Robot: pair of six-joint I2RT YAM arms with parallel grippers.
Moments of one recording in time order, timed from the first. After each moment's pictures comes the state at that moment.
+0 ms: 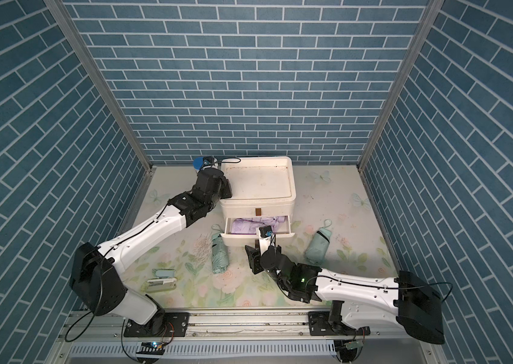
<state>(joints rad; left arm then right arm) -0.62 1.54 1.29 -0.29 -0.40 -0.51 1.25 1.14 0.55 0.11 0.48 0.56</state>
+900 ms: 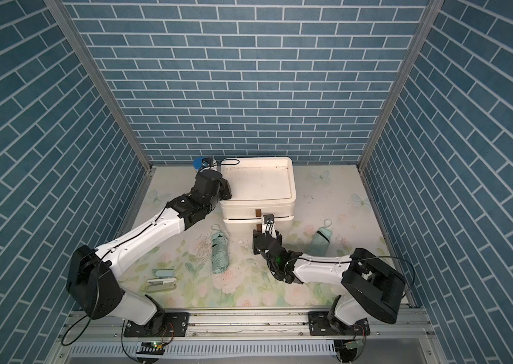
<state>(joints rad) -0.63 1.52 1.27 -0.26 -0.39 -0.52 1.03 1.49 0.60 0.36 0.55 0.52</state>
